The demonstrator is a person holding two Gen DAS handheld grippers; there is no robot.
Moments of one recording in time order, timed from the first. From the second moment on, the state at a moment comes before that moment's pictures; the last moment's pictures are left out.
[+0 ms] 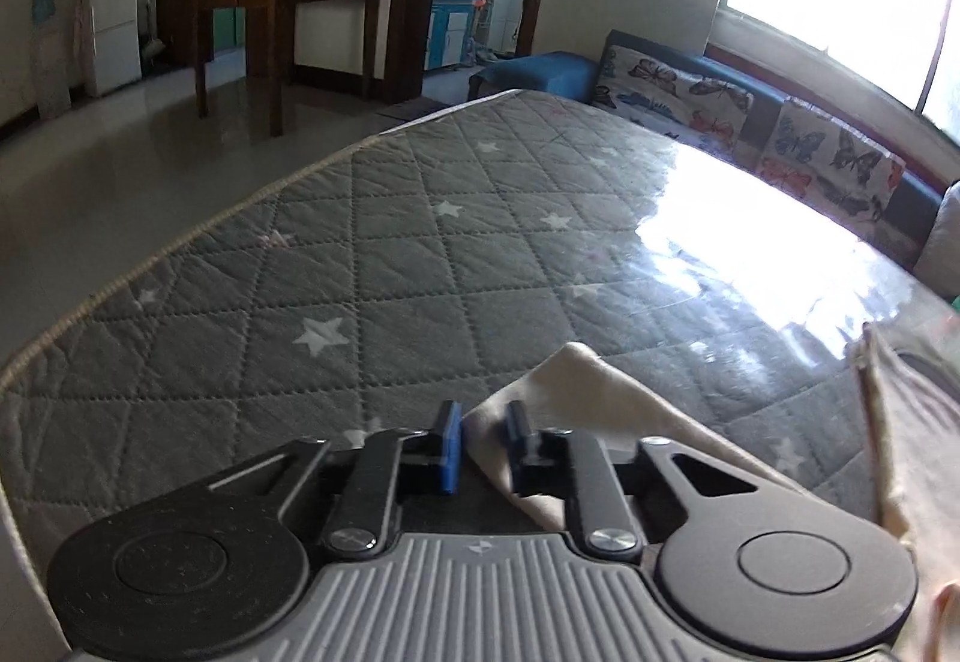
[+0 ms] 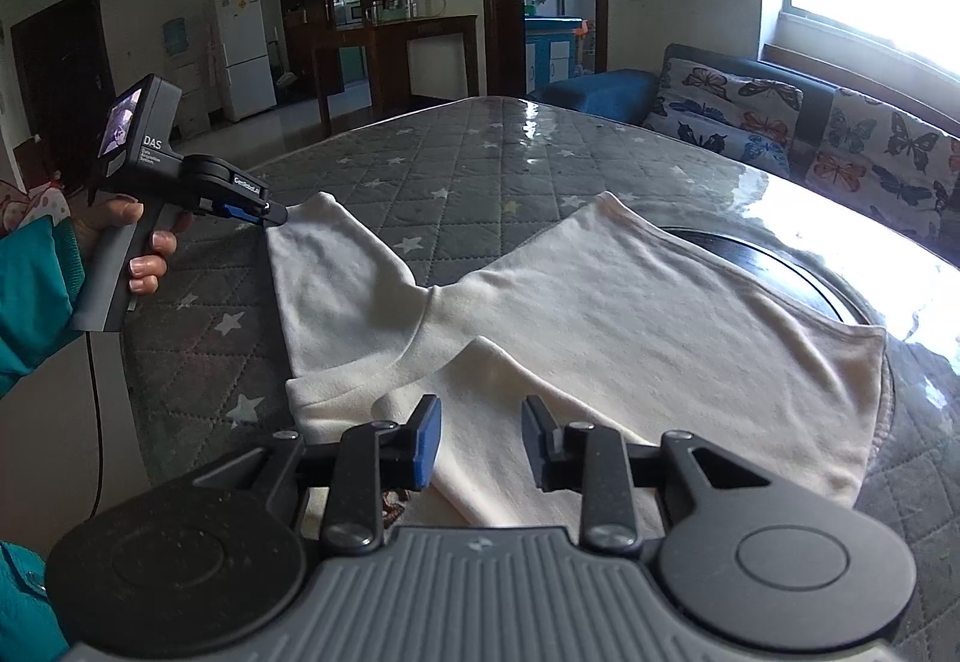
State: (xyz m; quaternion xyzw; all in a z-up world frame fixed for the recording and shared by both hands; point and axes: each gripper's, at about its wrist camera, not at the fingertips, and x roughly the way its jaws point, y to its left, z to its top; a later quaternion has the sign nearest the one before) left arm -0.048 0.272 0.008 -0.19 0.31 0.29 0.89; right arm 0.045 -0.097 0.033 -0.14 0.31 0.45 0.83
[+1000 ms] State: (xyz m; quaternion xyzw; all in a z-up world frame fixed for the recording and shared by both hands) left arm -0.067 0.218 0.027 -0.16 0.28 0.27 0.91; right arm 0.051 -0.141 0.034 -0.09 0.32 0.41 0.85
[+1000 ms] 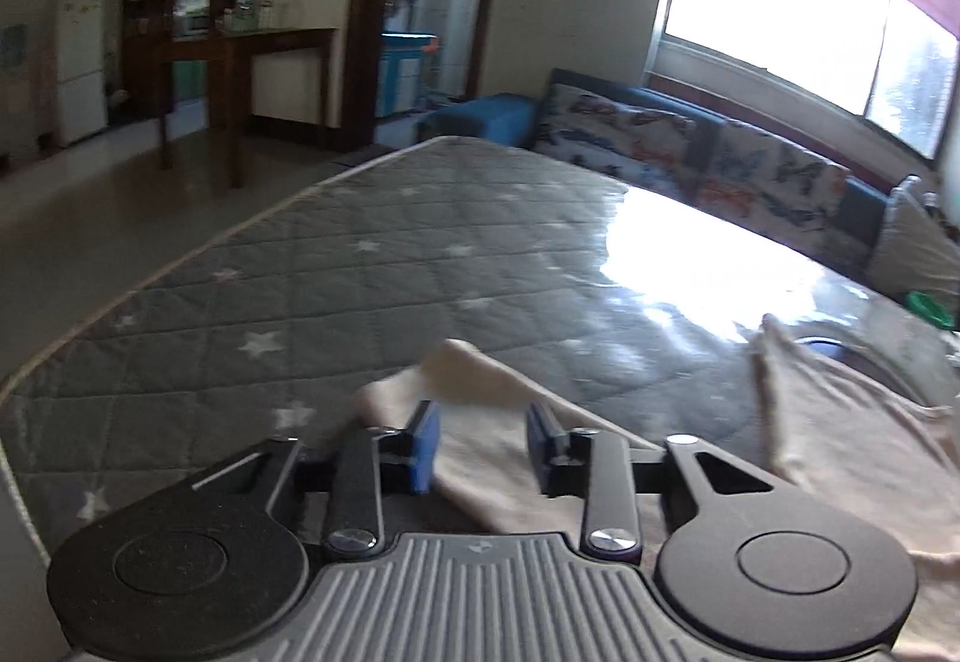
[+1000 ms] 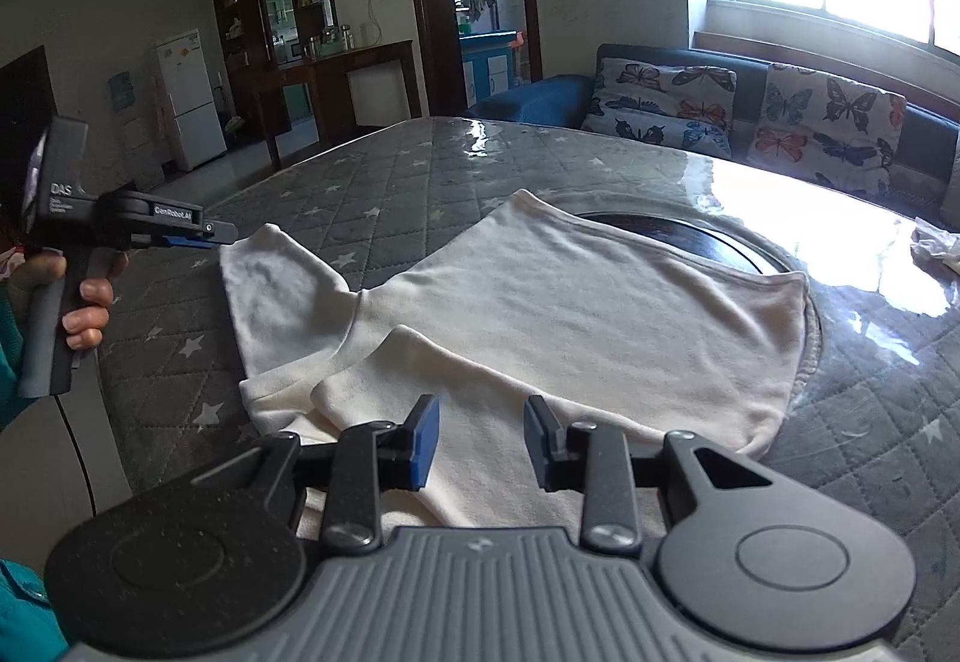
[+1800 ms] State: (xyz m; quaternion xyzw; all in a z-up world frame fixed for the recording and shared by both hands) left arm -0.062 0.246 0.016 -0.22 0.26 0.24 0.91; right arm 0.047 -0.140 0.035 -0.09 0.32 0.40 0.86
